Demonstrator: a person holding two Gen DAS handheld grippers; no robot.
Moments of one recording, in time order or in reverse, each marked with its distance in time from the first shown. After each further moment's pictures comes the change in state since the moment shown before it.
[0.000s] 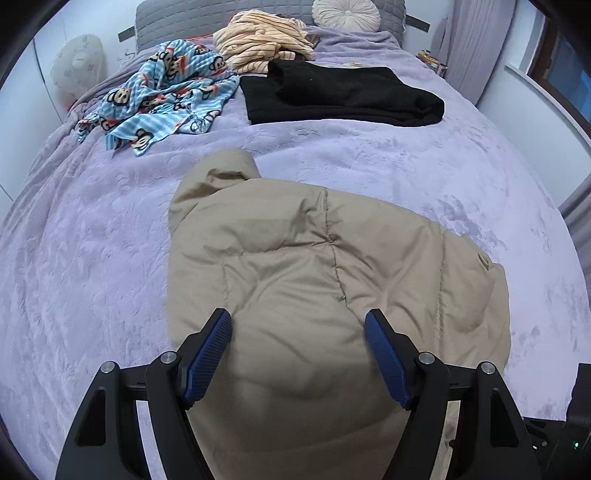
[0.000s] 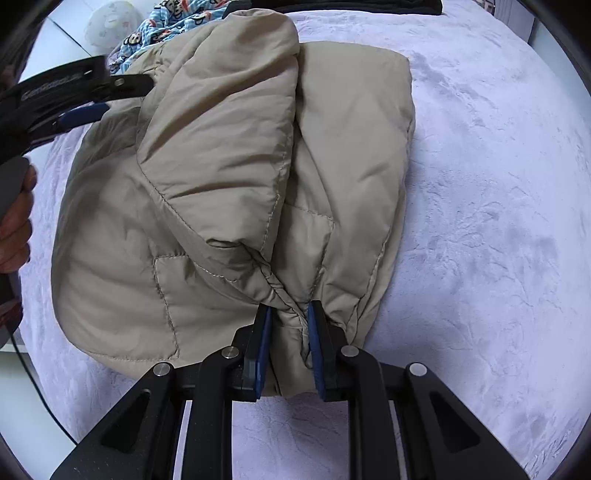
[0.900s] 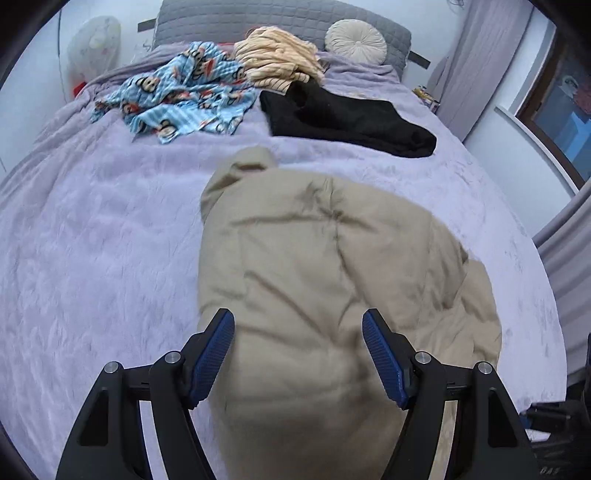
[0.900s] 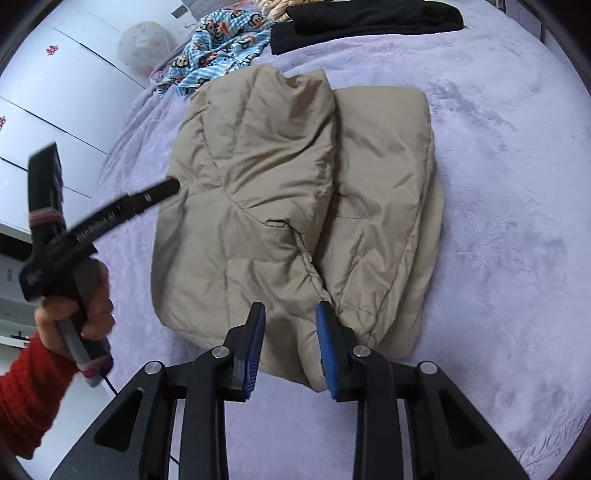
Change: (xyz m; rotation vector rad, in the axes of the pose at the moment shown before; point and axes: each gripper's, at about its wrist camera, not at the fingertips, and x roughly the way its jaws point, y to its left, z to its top) left arm -0.028 0.053 -0.029 -0.066 -0.107 -0.129; right arm -0.051 0.049 0.013 0.015 -0.041 0.189
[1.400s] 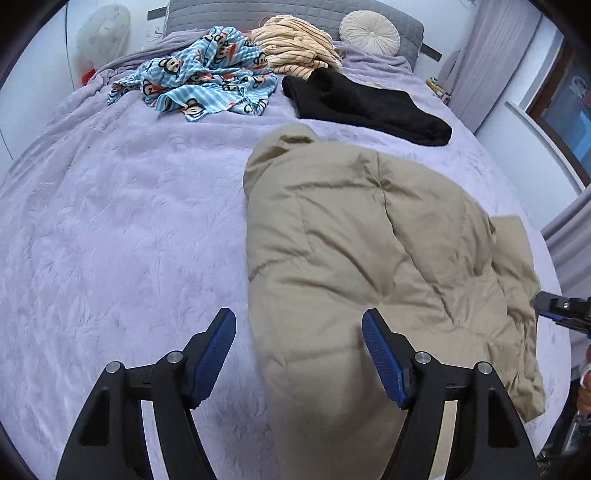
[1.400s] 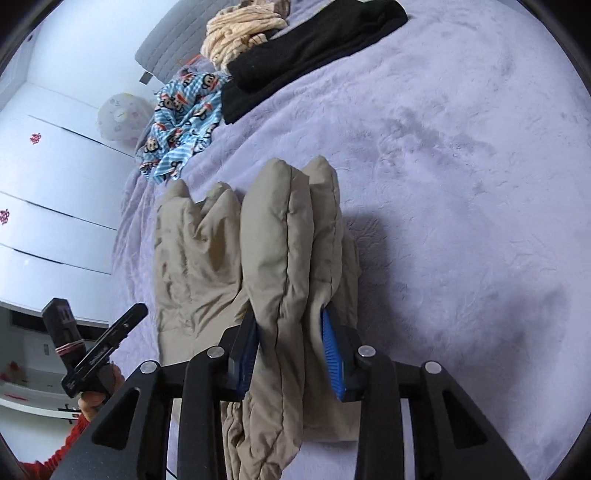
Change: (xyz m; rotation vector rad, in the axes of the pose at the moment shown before) left arm -0.016 0.042 -0.038 -0.029 0.064 0.036; right arm -0.006 -0.057 0.102 0.205 -0.137 0.141
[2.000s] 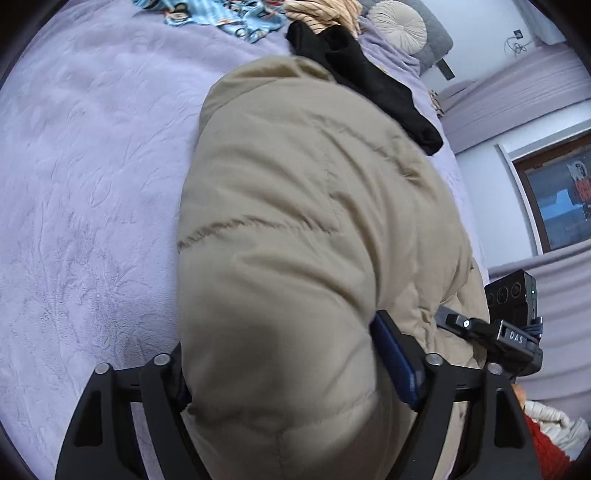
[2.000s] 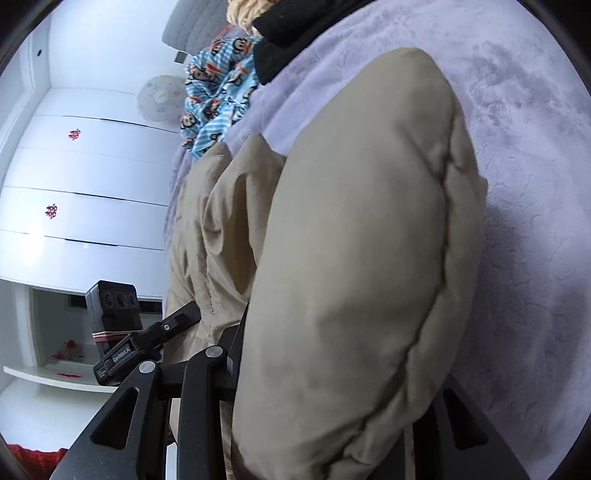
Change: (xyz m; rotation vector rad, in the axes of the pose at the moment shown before) left arm 0.096 -0.011 0.019 -0.277 0.156 -0.319; right arm 0.113 -0.023 0.025 0.047 0.168 0.290
